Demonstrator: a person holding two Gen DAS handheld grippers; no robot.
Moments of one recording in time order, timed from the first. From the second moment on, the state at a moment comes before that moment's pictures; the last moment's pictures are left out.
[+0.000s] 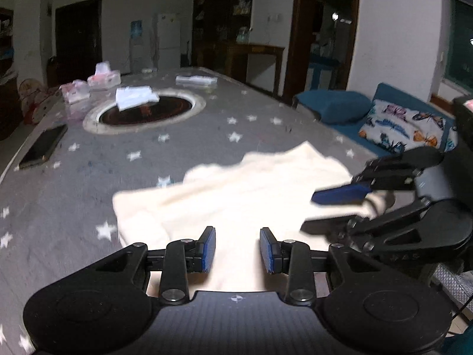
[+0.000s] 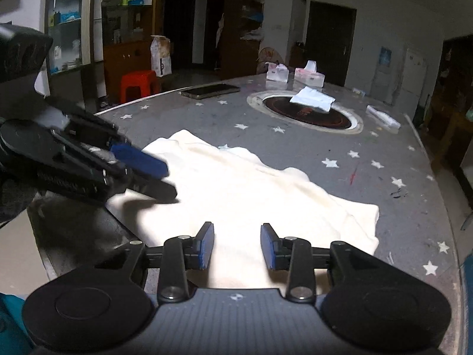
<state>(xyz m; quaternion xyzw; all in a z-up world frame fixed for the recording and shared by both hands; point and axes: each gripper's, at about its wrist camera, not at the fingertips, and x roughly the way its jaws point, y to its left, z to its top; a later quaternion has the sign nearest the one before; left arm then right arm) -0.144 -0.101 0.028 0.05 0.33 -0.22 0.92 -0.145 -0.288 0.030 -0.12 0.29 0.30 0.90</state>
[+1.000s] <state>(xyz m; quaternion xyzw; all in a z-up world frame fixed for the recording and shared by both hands) -0.169 -0.080 0.032 -0.01 0.31 -0.18 0.93 -0.180 -0.326 0.028 -0.06 0.29 0.26 0.92</state>
